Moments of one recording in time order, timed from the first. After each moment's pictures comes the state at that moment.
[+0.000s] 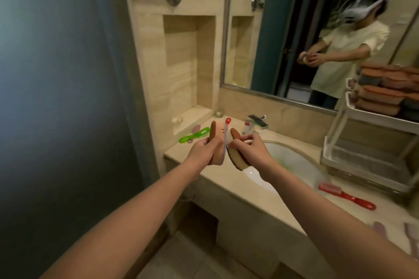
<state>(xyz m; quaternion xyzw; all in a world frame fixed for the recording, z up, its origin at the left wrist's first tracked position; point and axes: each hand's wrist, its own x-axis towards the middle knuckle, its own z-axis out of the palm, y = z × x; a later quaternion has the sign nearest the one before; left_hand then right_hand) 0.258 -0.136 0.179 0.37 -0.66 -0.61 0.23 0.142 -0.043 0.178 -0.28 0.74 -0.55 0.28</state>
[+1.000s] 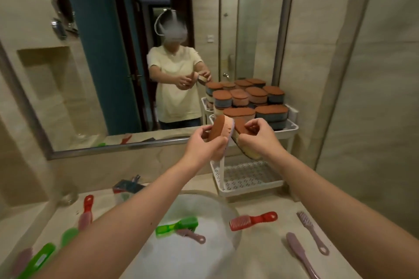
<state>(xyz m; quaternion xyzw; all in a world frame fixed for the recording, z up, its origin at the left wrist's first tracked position) -0.140 -0.093 0.238 0.01 -0.78 -0.62 0.12 -0.161 0.072 0.255 -0.05 0.82 -0.57 -0.06</state>
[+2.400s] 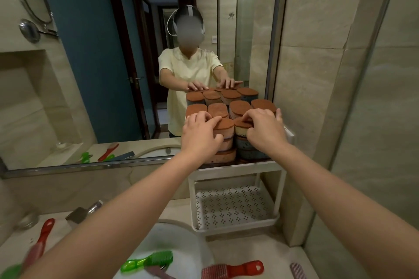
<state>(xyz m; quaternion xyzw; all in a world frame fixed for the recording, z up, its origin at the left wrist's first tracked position) -0.315 -0.013 0.256 -0.03 -0.95 -0.15 0.26 -0.350 0.161 0.273 -0.17 0.94 -0.20 -0.23</state>
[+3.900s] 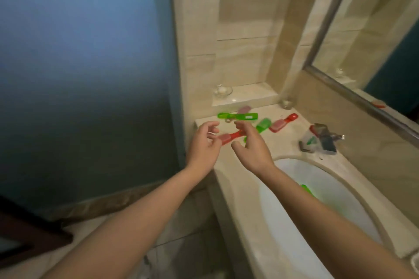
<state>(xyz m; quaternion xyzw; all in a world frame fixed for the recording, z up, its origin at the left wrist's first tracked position) 0.117 -0.182 0.076 0.56 -0.57 -0.36 0.49 -0.023 -0.177 0.088 -0.68 0.60 -0.36 0.22</state>
